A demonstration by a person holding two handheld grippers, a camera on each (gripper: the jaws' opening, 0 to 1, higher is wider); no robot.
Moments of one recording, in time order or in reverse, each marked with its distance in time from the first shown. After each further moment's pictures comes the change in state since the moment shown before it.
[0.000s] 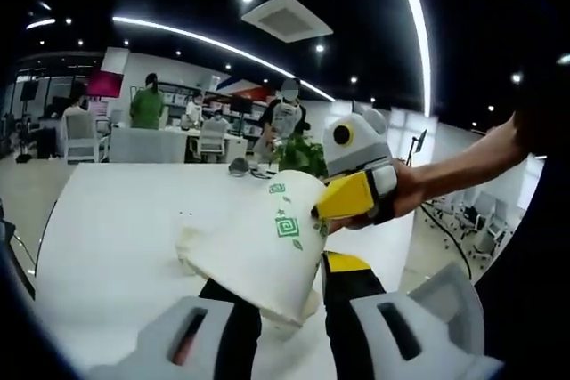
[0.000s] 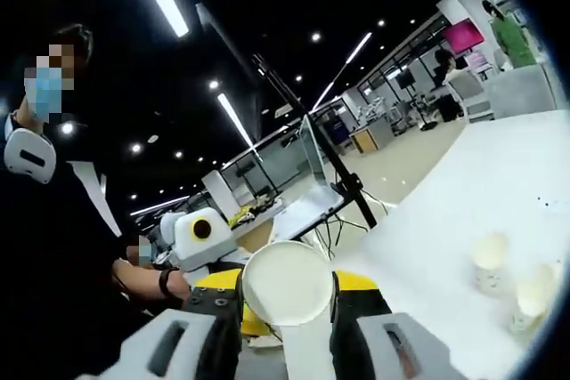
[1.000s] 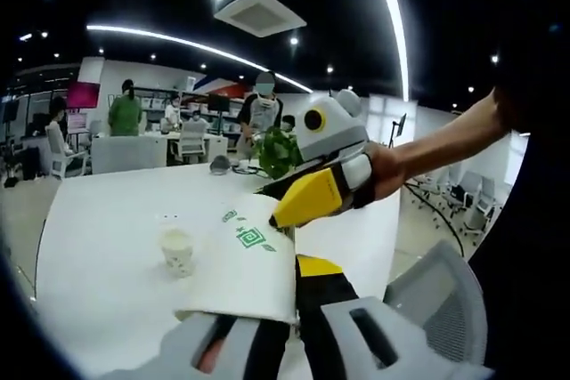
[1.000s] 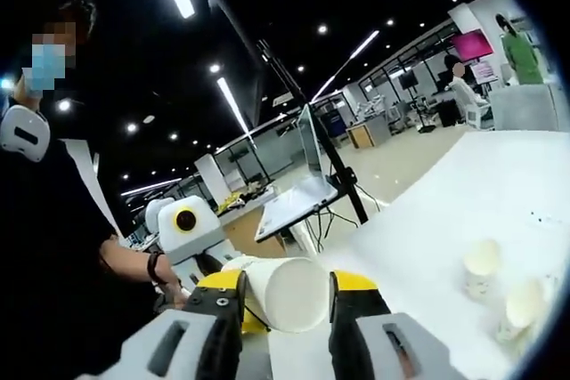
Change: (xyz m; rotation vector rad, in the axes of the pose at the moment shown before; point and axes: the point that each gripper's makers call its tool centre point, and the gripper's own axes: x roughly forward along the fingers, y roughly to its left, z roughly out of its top) left arm 0.000 -0.019 -0.012 0.094 0.052 -0.085; right arm 0.005 -0.005 -0.010 -0.075 0.062 -0.055
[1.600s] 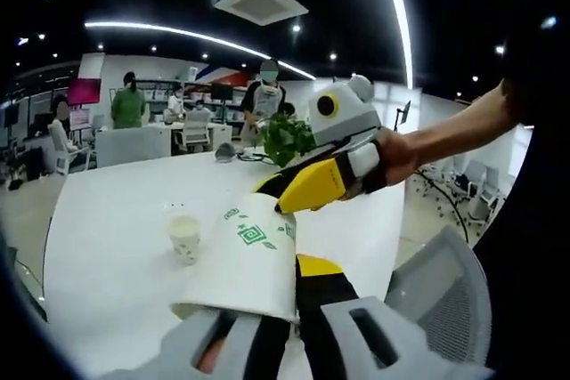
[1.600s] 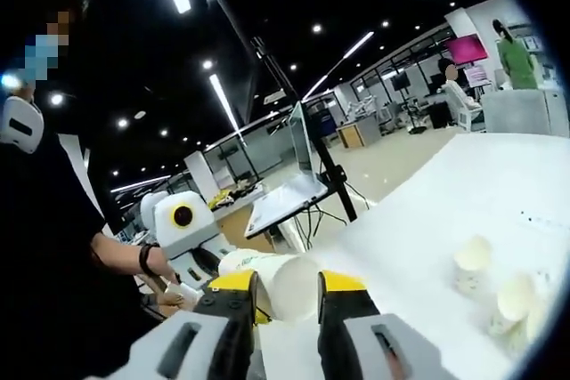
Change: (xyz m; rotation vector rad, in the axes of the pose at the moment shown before) left arm -0.007 0.012 -0.014 0.011 0.067 0.032; right arm -0.006 -0.005 -0.007 -0.013 0.013 -0.069
